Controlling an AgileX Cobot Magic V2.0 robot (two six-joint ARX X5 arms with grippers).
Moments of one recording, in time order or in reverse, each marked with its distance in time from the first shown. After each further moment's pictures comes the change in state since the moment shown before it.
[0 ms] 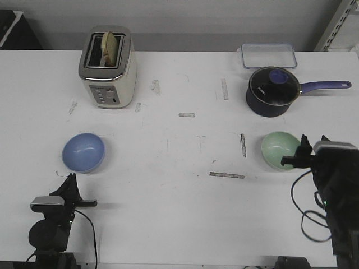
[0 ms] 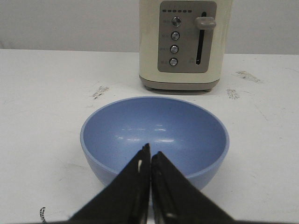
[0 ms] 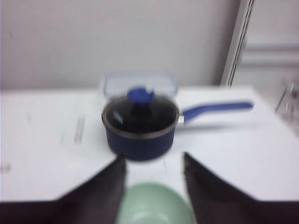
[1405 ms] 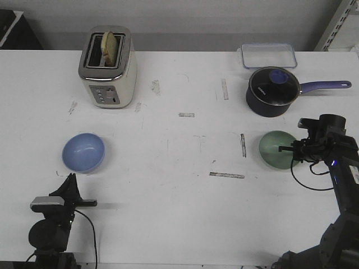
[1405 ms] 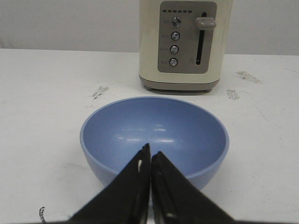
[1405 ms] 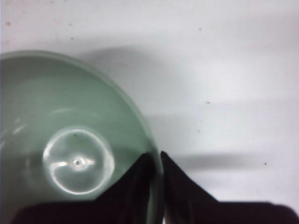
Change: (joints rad) left arm 0.000 0.000 0.000 0.001 0.000 -0.004; right arm -0.270 0.788 0.145 -0.192 -0.206 -0.143
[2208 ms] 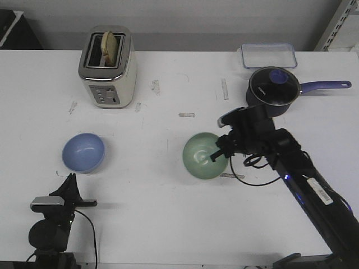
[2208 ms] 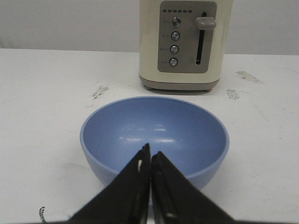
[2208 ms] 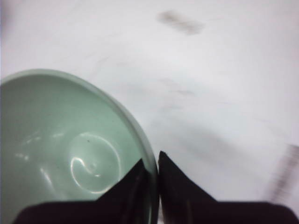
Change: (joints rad) left arm 0.000 0.000 0.000 0.000 0.000 0.000; right arm 0.700 -0.086 0.153 -0.059 -0.157 0.030
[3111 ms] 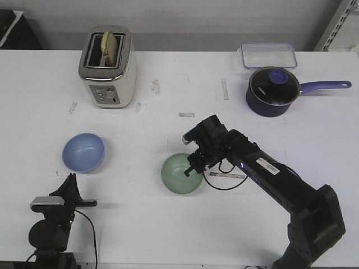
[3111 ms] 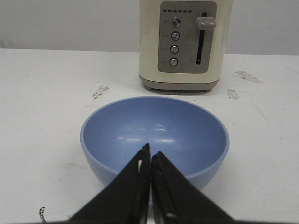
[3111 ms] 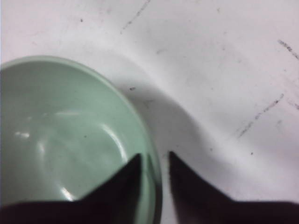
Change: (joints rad) left arm 0.000 0.000 0.000 0.000 0.000 0.000; right arm 0.157 0.264 -0.001 0.055 0.018 -0.002
